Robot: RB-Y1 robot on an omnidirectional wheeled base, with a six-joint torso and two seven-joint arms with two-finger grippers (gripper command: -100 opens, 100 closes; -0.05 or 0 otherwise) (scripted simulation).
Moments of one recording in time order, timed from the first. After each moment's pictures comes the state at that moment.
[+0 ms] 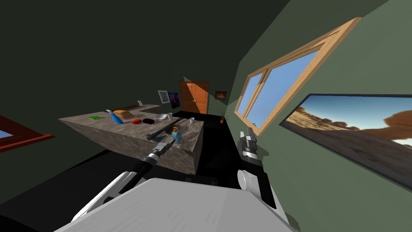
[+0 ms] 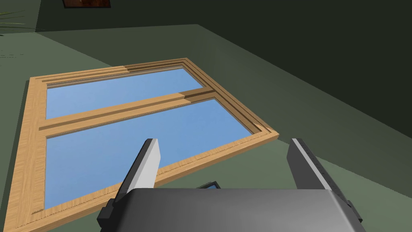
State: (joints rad) left arm 0.56 0.36 0.12 -1.87 -0.56 -0.33 -0.44; right arm 0.48 0.00 -0.02 -2.21 -0.10 -0.36 0.12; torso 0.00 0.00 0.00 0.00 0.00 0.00
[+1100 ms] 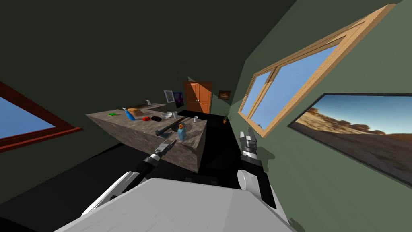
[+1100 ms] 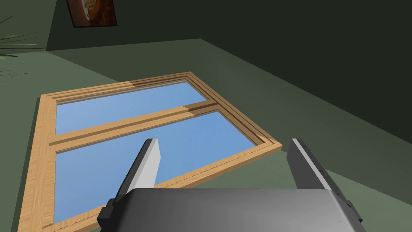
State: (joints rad) left arm 0.53 0.34 0.12 -1.79 -0.58 -0.39 -0.41; right arm 0.48 0.00 -0.02 -2.21 -0.10 -0.36 0.12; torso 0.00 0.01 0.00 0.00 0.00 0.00
